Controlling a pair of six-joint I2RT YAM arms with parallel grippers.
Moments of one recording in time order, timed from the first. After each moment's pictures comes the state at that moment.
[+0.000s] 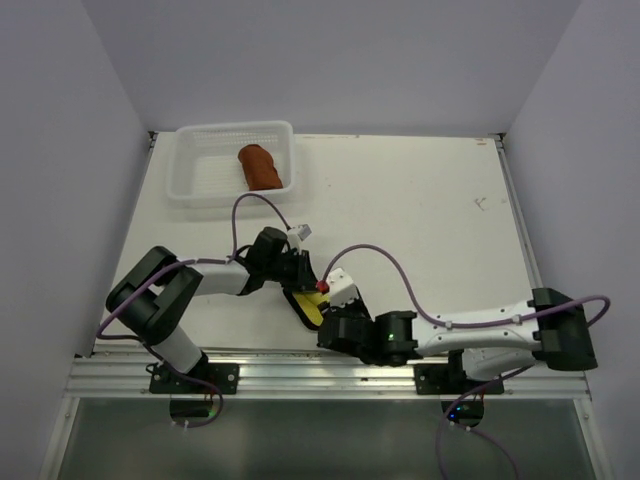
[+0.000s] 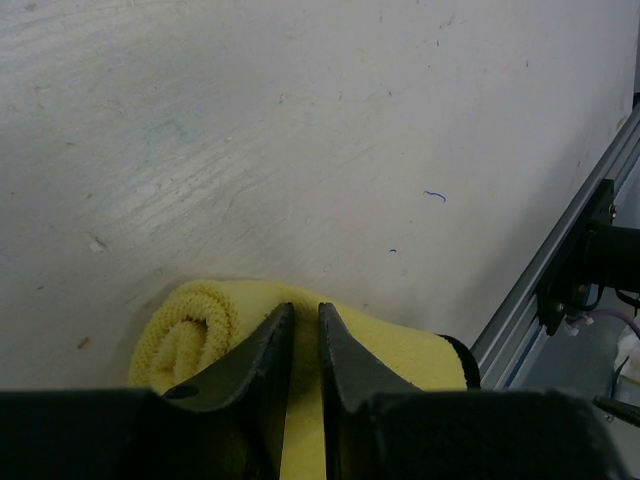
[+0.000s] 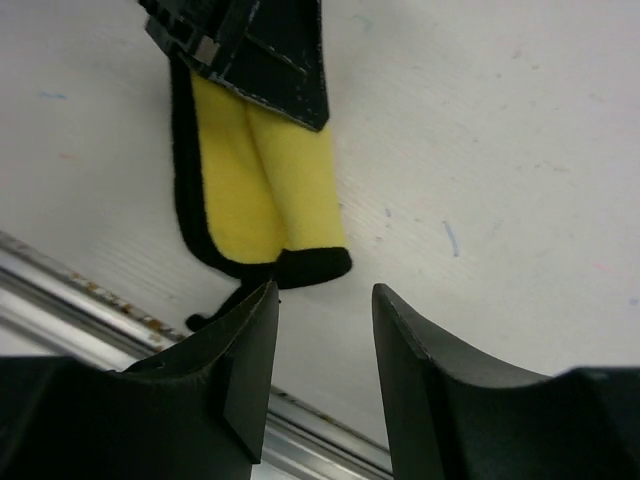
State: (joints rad) left arm -0.61 1.63 0.61 0.24 0.47 -0.58; right arm 1.50 1.34 0.81 -0.48 0.84 0.68
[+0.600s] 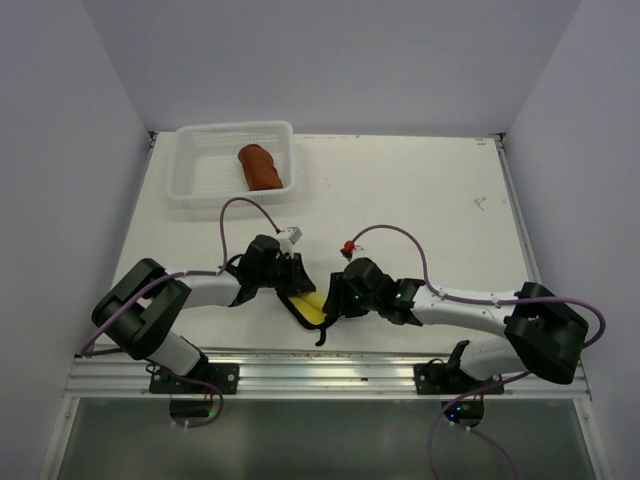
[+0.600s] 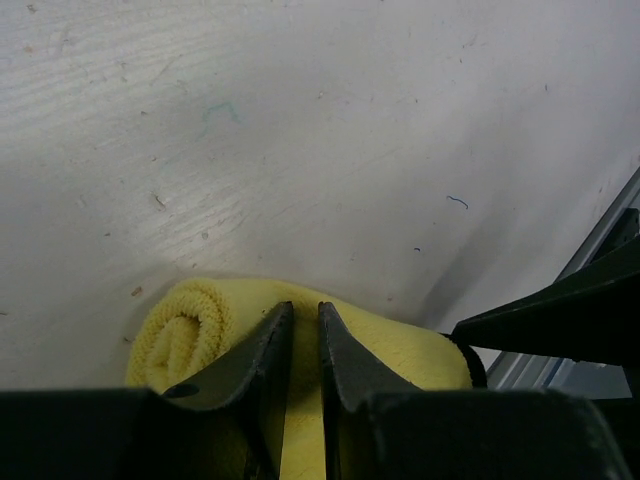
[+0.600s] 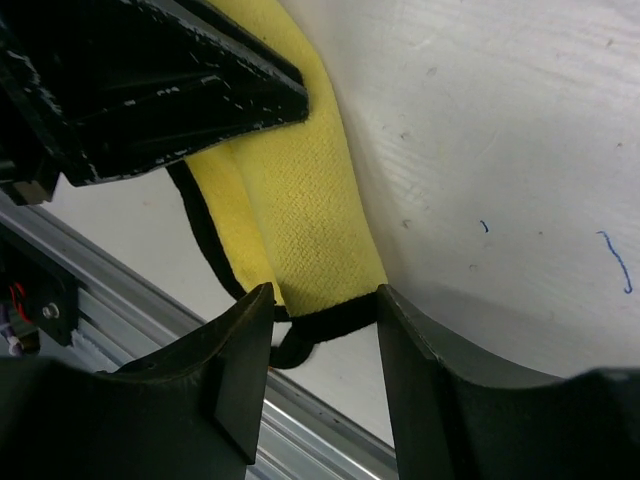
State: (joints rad) left arm -0.62 1.53 0.51 0.30 0.36 -0.60; right arm 1.00 1.33 0.62 -0.10 0.07 0.85
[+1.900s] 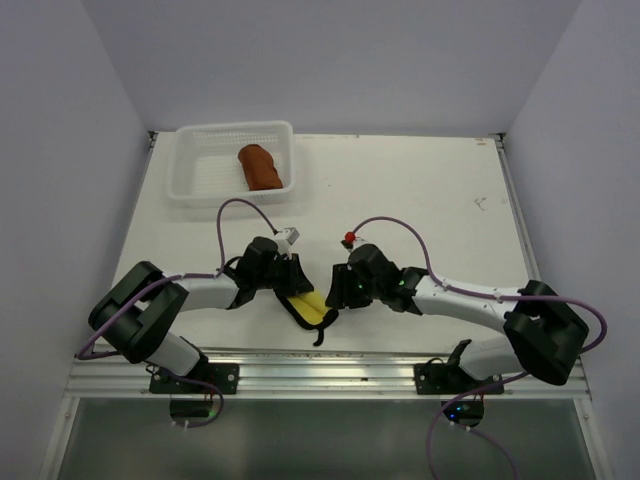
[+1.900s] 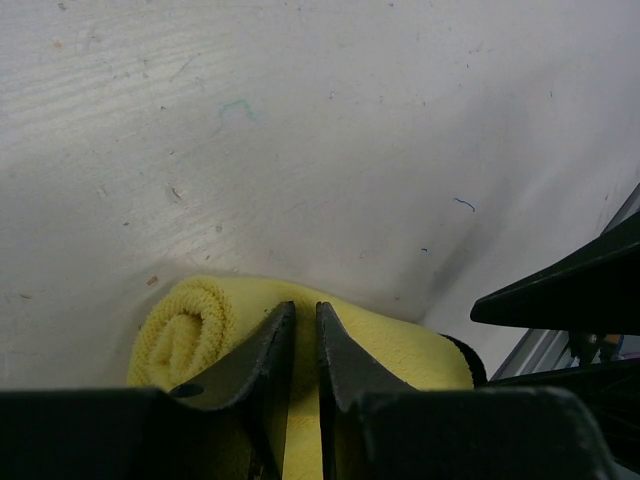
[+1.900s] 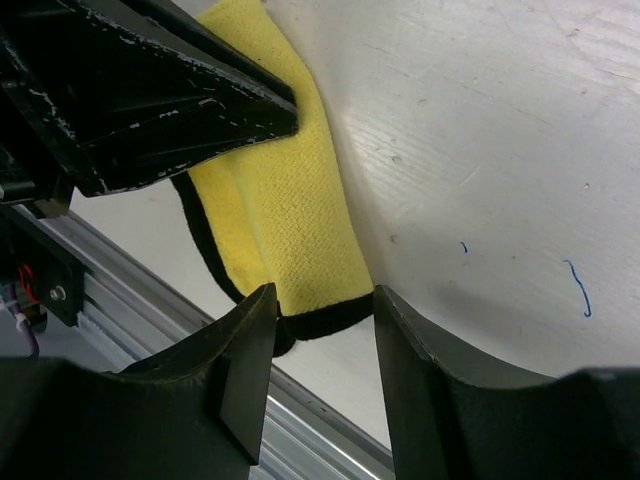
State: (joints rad) left arm -0.62 1.51 0.48 0.33 0.33 -0.61; right arm 0.90 1.36 0.67 -0.14 -0.07 0.75
